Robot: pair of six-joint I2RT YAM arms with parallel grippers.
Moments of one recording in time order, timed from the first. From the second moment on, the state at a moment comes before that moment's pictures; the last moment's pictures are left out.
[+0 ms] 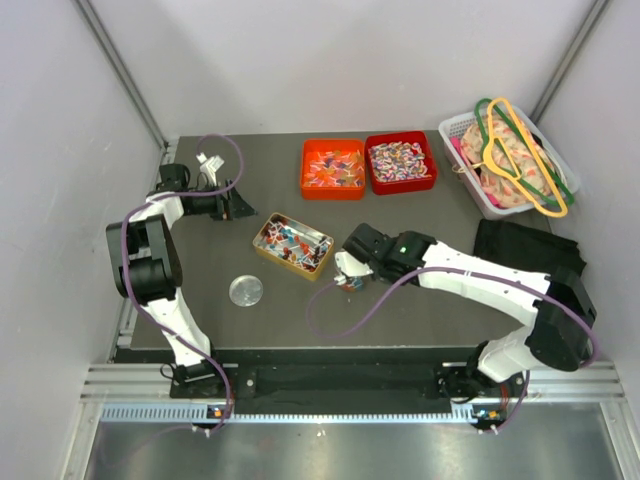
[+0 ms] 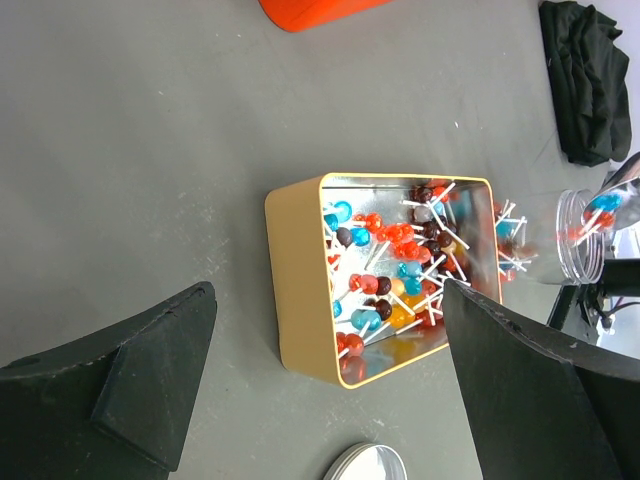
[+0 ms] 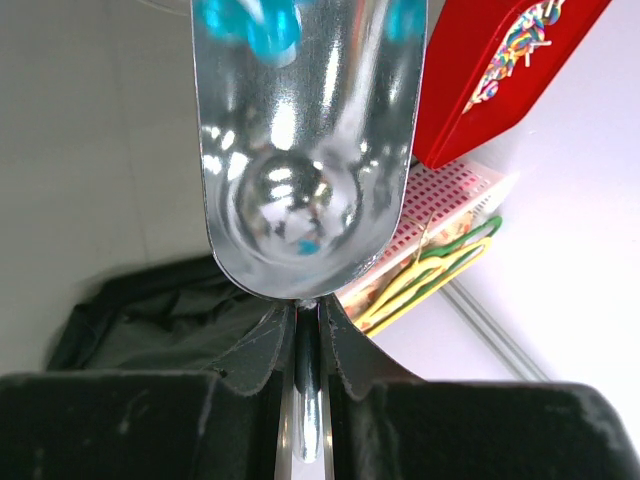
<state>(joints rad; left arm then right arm) 0.22 1.91 1.29 -0.39 1.07 0.15 0.98 1.45 1.15 -0.88 0.63 -0.94</state>
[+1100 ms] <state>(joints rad) 0.18 1.91 1.25 -0.34 1.05 0.12 1.01 1.70 1.40 -0.66 0.75 -1.07</state>
